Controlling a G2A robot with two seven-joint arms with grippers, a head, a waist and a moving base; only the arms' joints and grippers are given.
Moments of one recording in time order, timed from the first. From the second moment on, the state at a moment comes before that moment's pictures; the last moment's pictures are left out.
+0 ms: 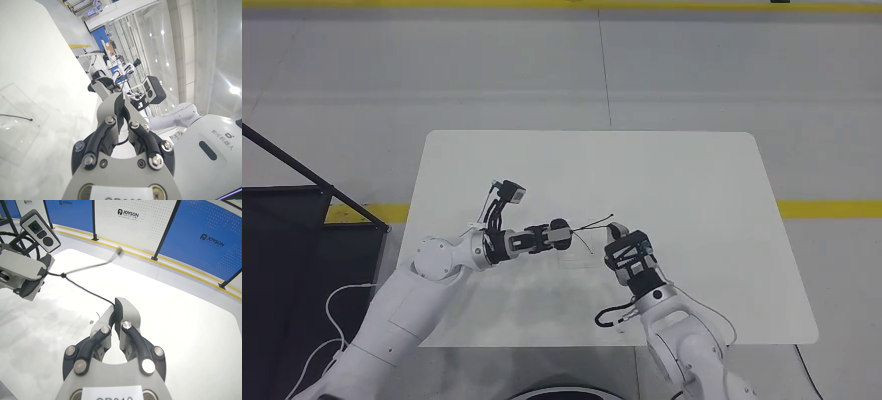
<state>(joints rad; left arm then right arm) 0.99 -1.11 -1.04 -1.34 -0.51 -0.64 -0.98 -1.45 -1.23 1.10 -1.98 -1.50 0.05 0.24</state>
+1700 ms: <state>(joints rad) 1.03 -1.09 -1.10 -1.33 -0.48 -0.65 -1.07 -1.55 -1.23 1.23 -2.02 -1.46 -0.10 0.16</state>
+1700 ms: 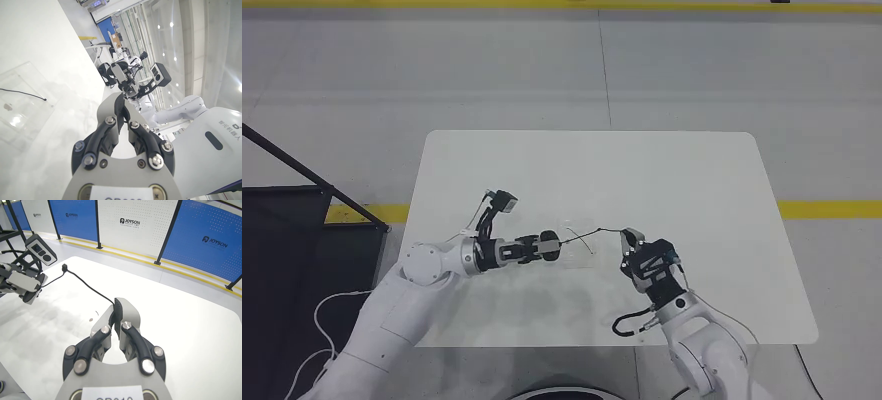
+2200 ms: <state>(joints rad) 1.08 -1.07 -1.23 -1.33 -0.57 -0.69 -1.05 -1.54 -1.23 1.19 -2.06 -1.52 -0.13 0.22</state>
